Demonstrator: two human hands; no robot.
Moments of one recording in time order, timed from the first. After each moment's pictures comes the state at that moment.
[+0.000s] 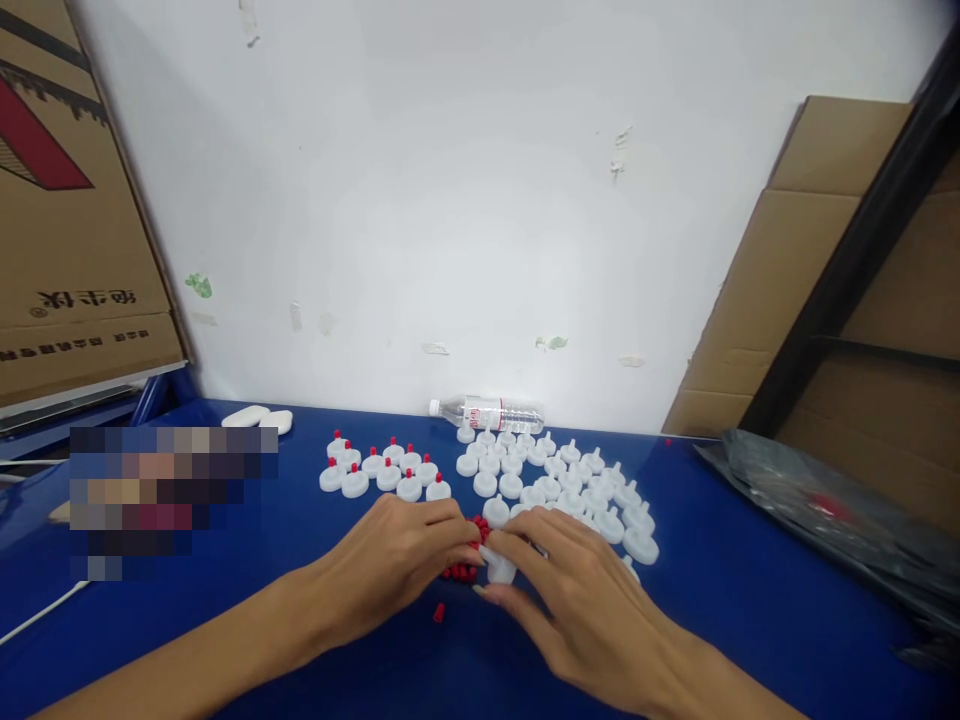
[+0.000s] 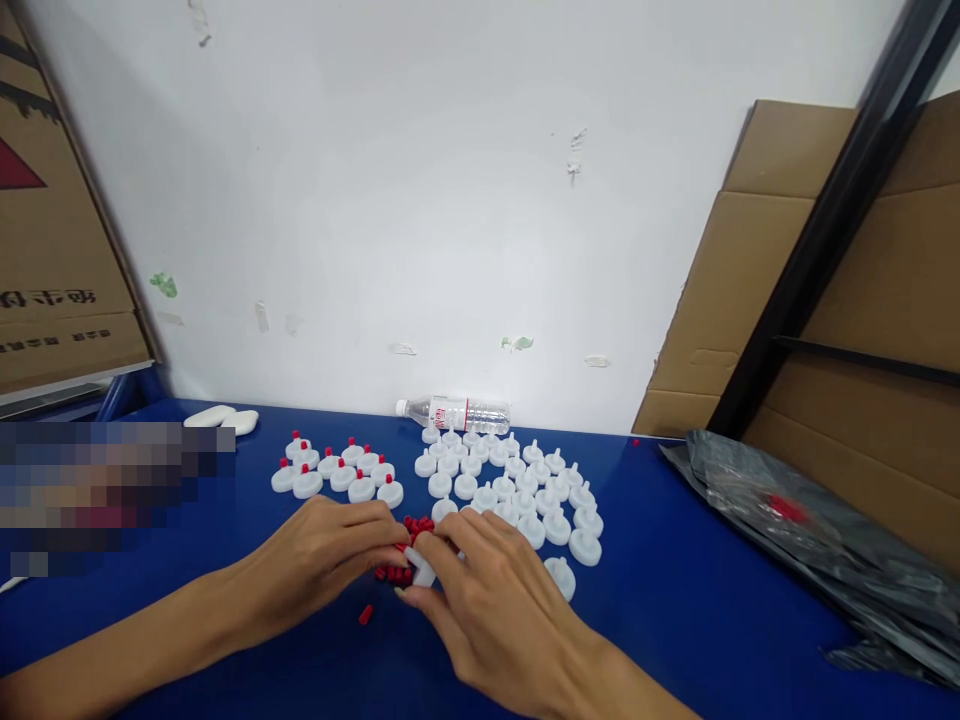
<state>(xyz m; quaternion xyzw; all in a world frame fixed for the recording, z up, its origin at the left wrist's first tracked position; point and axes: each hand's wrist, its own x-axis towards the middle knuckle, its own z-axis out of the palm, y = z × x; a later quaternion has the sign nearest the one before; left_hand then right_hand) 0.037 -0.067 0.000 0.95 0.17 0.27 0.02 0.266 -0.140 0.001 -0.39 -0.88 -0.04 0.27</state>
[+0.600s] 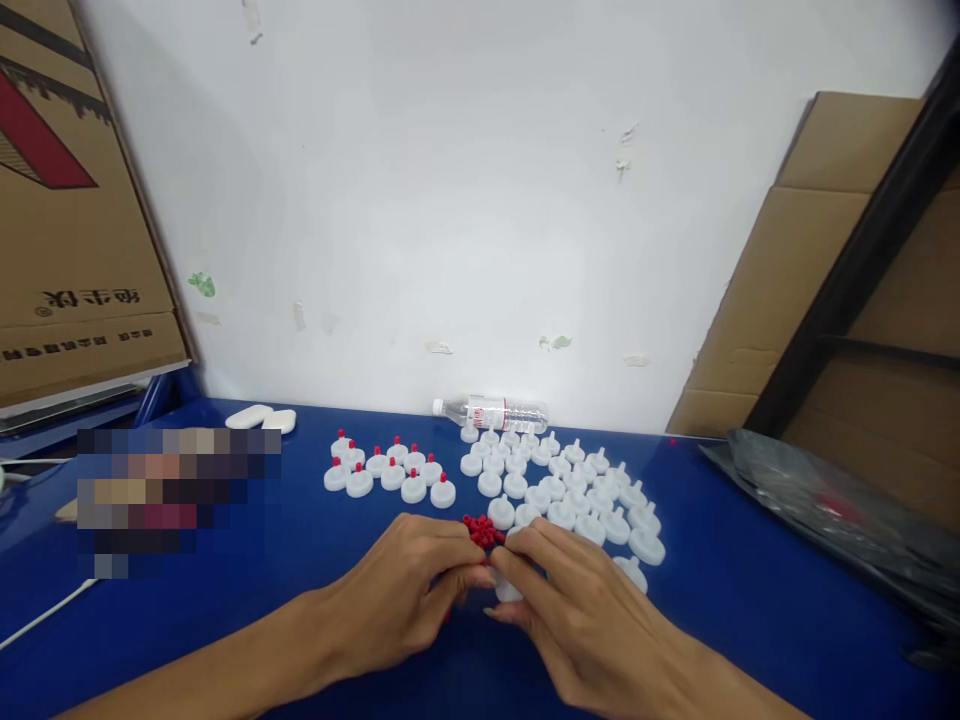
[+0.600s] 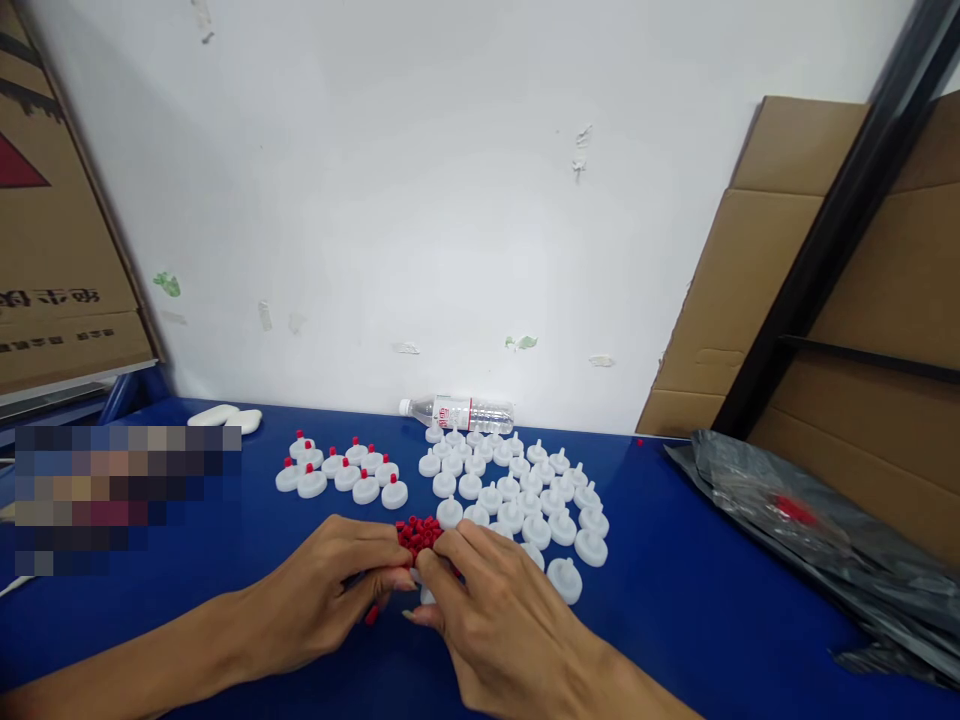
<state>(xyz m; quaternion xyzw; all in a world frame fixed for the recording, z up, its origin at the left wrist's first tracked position) 0.046 -0.085 -0.004 0.92 0.17 0.28 0.20 0.264 -0.141 -0.006 -0.34 -0.90 -0.09 0.26</state>
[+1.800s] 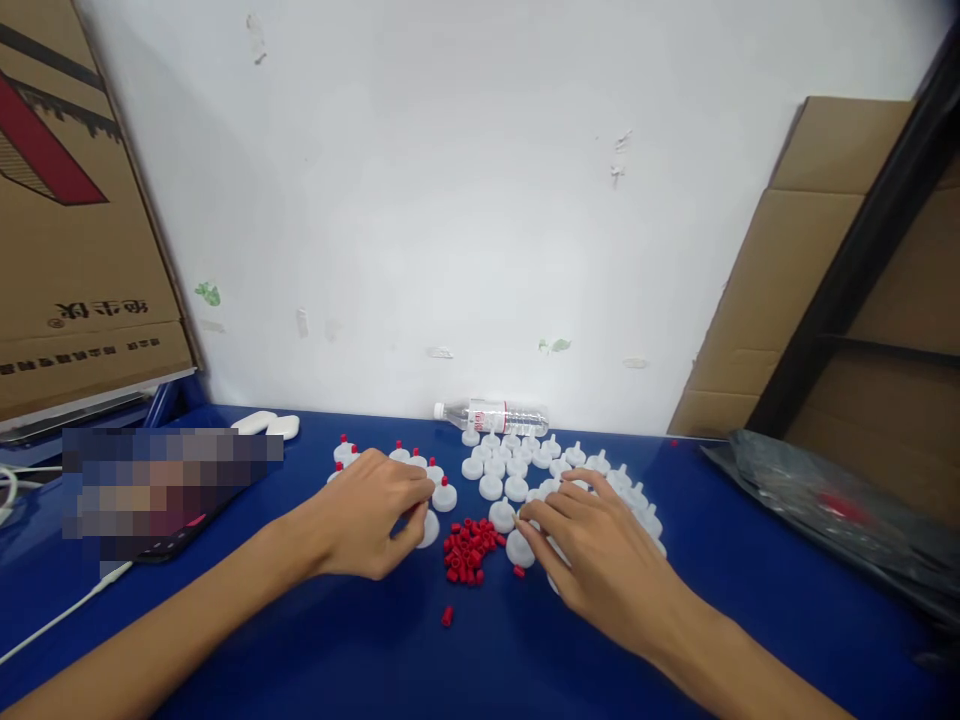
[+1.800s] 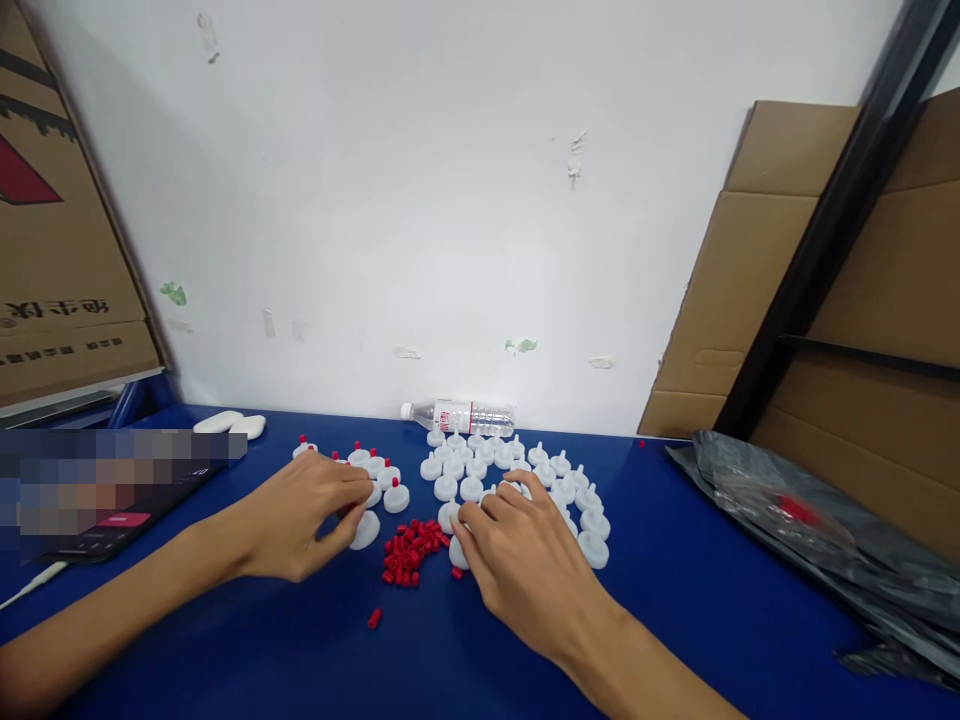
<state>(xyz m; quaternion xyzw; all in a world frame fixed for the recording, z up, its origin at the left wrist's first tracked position) 0.012 -0.042 0.028 0.95 0.25 0.14 -0.12 0.279 -0.119 0.007 -0.44 -0.85 -0.18 0.23</state>
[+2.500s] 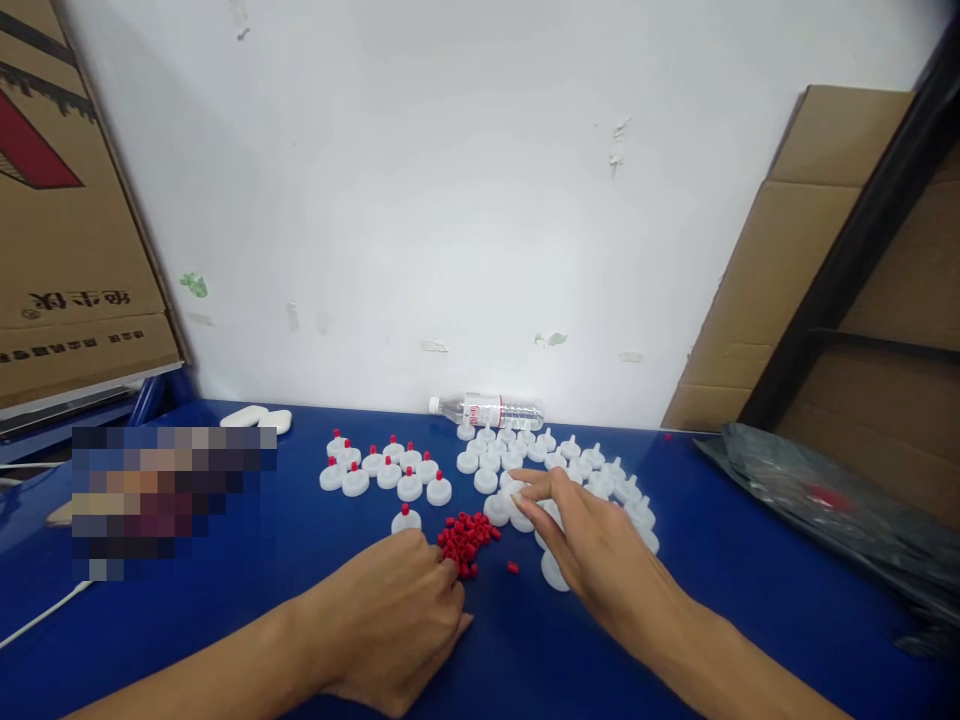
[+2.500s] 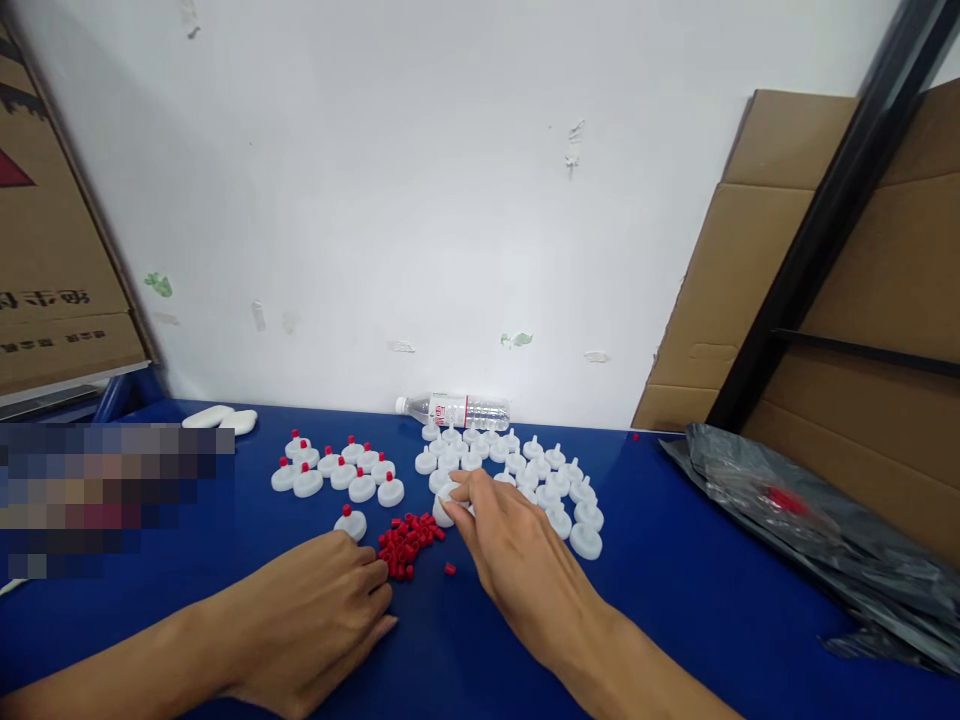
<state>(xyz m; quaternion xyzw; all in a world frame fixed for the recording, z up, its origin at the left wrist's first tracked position) 0.048 -0.101 0.009 0.97 0.16 -0.02 -0.17 0.277 -0.120 0.001 -0.46 -0.81 -0.05 0.36</state>
